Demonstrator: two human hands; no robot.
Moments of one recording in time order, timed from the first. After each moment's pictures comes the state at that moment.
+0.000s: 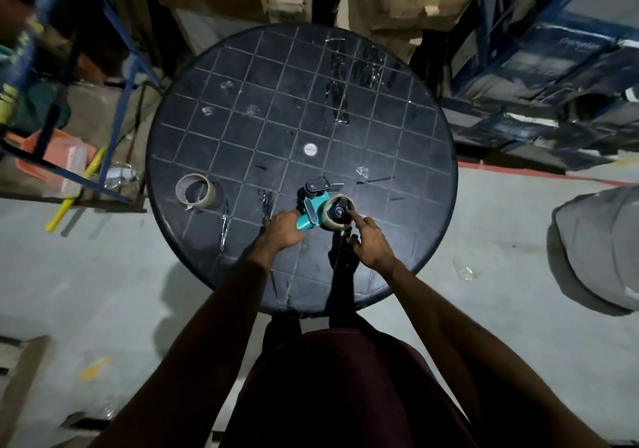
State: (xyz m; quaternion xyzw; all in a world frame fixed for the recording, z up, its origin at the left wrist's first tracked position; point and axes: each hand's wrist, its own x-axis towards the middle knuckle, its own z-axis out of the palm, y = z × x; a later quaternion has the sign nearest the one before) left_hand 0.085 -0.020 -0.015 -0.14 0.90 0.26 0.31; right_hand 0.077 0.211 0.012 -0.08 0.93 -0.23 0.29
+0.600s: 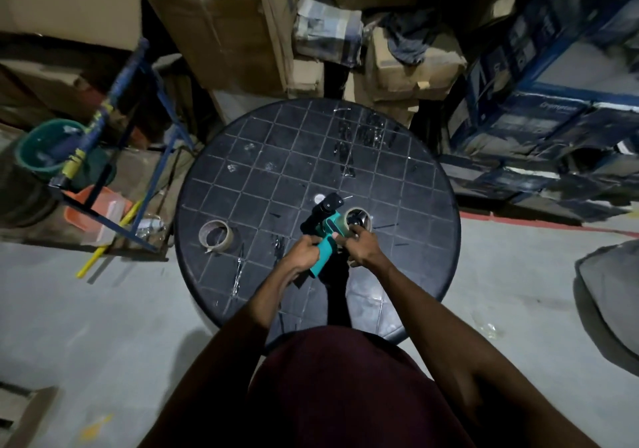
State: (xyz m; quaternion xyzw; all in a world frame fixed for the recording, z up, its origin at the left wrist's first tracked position) left_hand 0.074 0.003 0.076 -0.20 0.76 0.56 0.25; right_hand 0.015 0.162 0.056 0.10 0.82 -0.46 0.31
